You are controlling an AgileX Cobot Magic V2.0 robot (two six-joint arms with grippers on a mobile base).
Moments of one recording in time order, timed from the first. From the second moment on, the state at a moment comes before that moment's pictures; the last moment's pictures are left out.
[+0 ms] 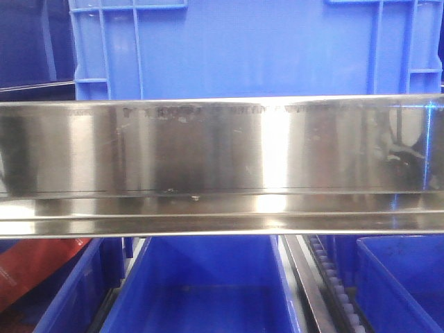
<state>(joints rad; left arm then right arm) -0.42 0.29 -0.49 -0.20 0.16 0.03 0.00 0.00 0.00 0.07 -0.02 -0.13</state>
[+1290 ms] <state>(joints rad) 0.01 0.00 0.00 -0.02 0.04 0.05 0.00 0.00 0.00 0.07 -0.02 -0.13</state>
